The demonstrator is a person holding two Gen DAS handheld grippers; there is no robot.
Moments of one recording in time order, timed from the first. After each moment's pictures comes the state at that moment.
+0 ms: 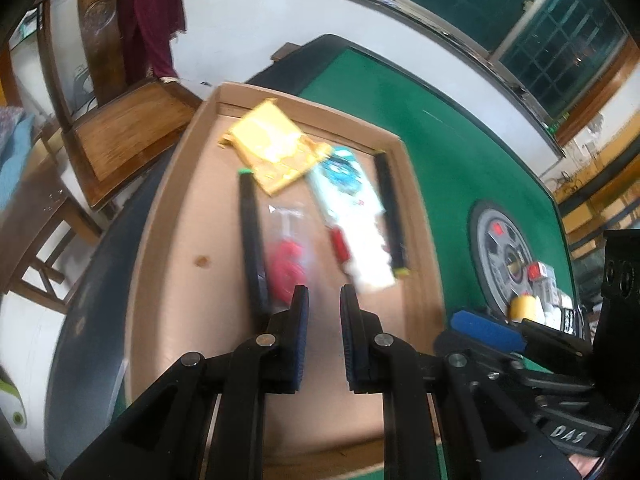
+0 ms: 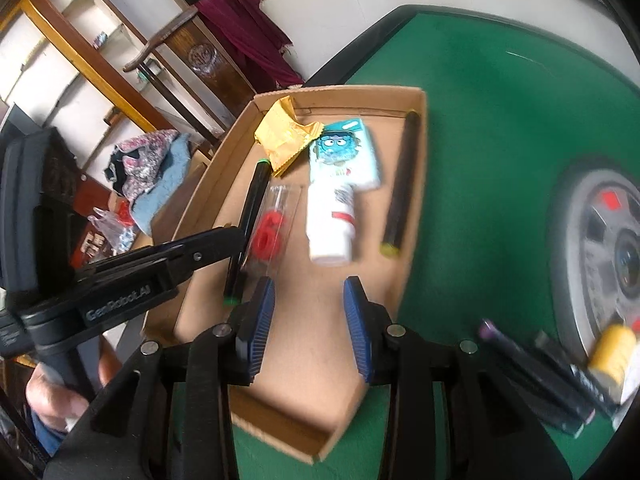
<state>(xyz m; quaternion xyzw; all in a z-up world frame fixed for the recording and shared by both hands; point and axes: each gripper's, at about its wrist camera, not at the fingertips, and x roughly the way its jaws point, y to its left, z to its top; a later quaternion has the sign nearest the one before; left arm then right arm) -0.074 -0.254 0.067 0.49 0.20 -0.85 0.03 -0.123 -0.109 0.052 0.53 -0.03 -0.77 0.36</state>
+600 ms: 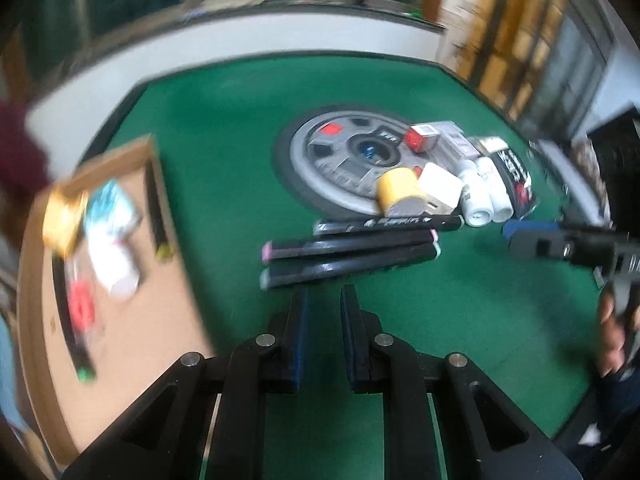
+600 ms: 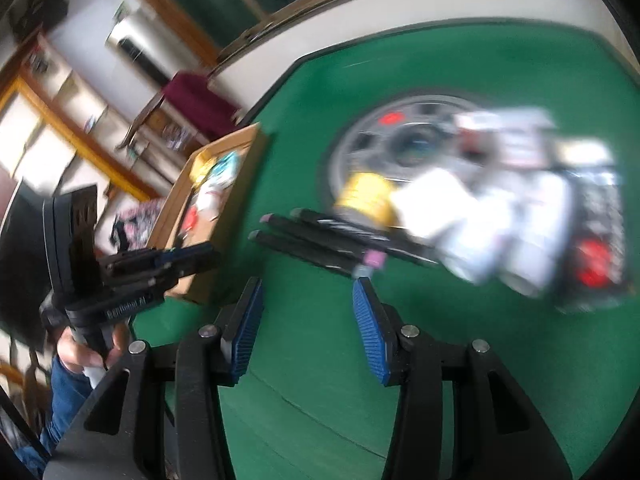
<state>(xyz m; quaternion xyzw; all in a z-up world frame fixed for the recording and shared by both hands) -0.064 -0.053 0.069 0.46 -0.06 -0.87 -0.15 -0.071 0.137 0.040 0.47 -0.16 -0.82 0.29</state>
